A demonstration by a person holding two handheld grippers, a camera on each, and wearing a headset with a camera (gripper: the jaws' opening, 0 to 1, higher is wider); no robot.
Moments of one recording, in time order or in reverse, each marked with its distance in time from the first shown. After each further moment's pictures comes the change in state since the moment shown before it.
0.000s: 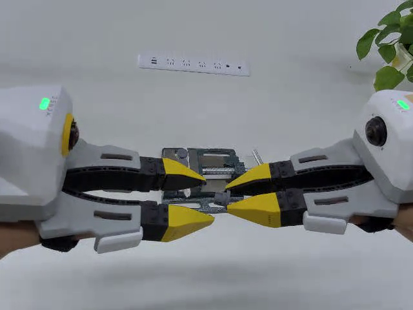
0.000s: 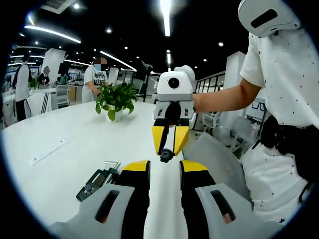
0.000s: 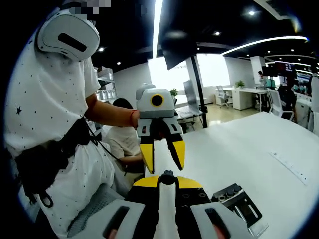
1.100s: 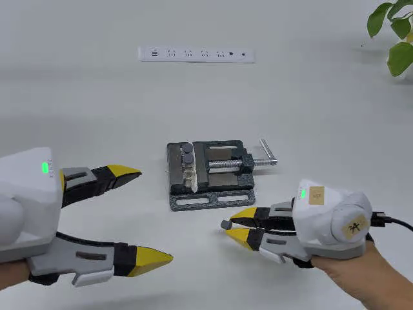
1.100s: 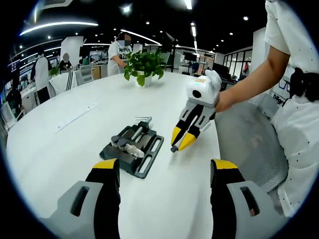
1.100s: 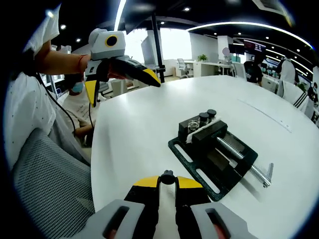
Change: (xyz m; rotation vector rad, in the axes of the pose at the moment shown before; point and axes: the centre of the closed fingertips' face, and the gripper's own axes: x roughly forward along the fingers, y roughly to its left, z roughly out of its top) left arm -0.027 0.052 -0.094 0.015 0.246 0.267; right arm 0.015 -0.075 -0.164 0.085 0.213 -0.363
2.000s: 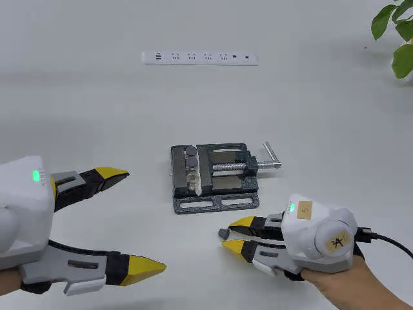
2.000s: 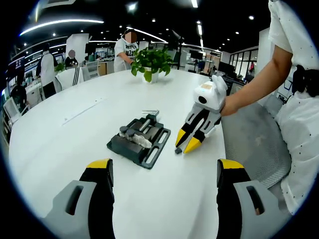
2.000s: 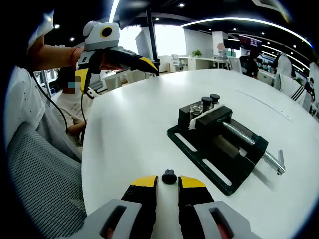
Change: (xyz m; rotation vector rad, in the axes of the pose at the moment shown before) left arm -0.012 0.014 -0.020 -0.029 0.030 0.062; right arm 0.034 0.000 -0.031 0.034 0.050 -0.055
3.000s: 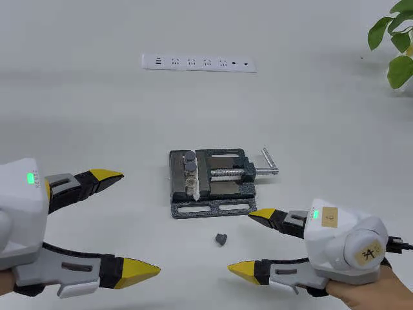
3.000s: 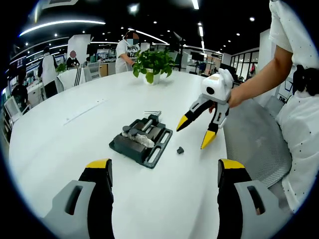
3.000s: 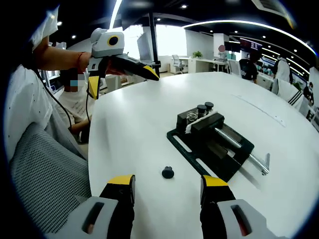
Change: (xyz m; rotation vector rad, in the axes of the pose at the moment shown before) left arm -0.005 0.005 -0.003 -0.006 -0.015 0.011; right arm -0.025 0.002 0.007 -0.027 0.000 -0.017
